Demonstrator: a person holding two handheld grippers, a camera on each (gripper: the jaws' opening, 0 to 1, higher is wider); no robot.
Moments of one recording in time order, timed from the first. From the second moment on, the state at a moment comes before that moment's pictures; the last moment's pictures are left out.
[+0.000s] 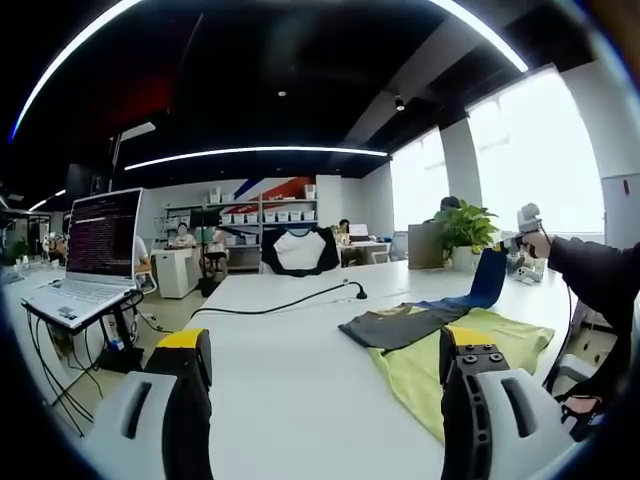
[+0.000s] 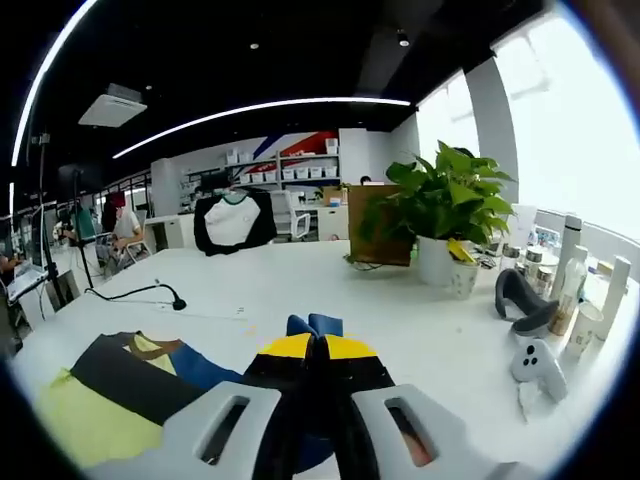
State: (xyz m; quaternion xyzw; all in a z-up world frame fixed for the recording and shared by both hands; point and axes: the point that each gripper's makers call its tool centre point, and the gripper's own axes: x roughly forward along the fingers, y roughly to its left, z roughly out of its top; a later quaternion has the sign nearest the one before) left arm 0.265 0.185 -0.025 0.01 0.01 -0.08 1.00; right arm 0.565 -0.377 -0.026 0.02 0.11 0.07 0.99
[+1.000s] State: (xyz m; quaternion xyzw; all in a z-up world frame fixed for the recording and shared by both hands) left arm 0.260 0.205 -0.023 0.01 0.01 -0.05 1.00; right arm 0.548 -0.103 0.022 0.03 0.07 0.29 0.95
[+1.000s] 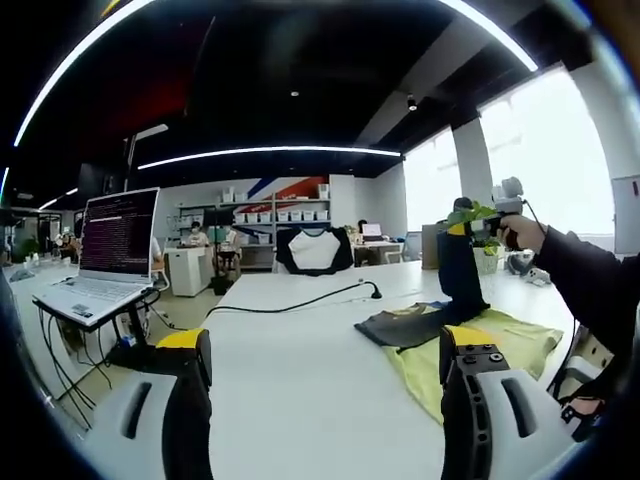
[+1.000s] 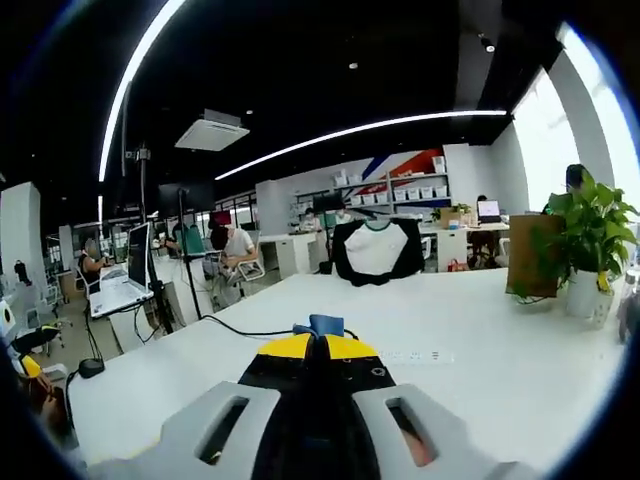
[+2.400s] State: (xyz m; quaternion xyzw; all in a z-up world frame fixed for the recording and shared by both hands) left arm 0.265 0.195 -0.027 0.01 0.02 -0.07 1.00; right arm 0.533 0.030 -0.166 -0.01 0.25 0.36 0.90
